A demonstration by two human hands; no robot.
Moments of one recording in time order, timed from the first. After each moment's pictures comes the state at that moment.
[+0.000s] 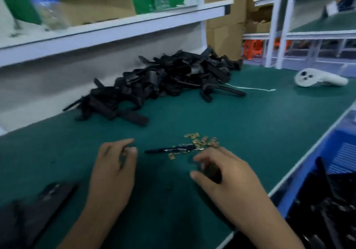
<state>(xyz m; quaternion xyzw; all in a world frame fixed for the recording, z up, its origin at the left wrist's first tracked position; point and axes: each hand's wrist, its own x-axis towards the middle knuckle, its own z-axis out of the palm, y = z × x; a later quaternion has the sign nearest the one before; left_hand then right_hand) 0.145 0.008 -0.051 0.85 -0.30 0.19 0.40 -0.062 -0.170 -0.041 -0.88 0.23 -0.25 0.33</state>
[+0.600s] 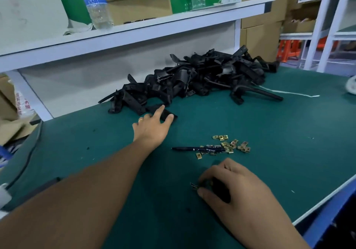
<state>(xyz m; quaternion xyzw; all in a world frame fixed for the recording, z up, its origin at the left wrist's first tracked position) 0.250 -0.066 -0.034 0.95 -0.23 0.05 0.18 -0.049 -0.145 -0.040 -0.94 0.12 -0.18 0.27</state>
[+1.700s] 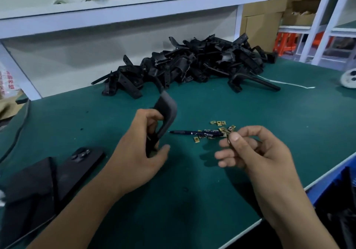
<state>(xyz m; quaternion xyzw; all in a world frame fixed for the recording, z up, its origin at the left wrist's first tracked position) 0.121 0.033 -0.021 0.78 -0.46 0.06 0.42 -0.043 -0.157 -0.037 -0.52 0.14 -0.36 0.76</state>
